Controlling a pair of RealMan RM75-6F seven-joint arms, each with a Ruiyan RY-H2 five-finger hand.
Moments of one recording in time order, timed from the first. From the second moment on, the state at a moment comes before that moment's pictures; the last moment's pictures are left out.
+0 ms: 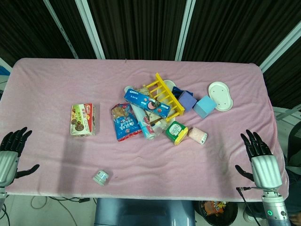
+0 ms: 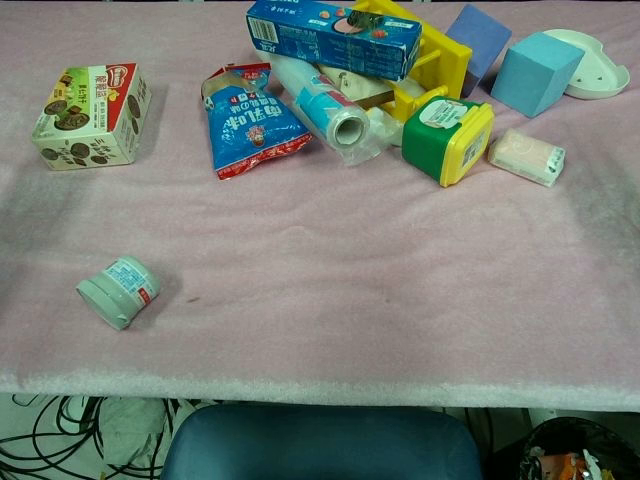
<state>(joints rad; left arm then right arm) -0.10 -1.11 -0.02 -1.64 1.56 1.50 -0.02 0.11 -1.28 0.04 -1.56 -1.62 1.63 -0.14</state>
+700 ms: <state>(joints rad) -0.10 -1.11 -0.02 -1.64 1.55 1.49 -0.02 0.12 -1.26 0.05 -1.64 -1.61 1.58 -0.15</state>
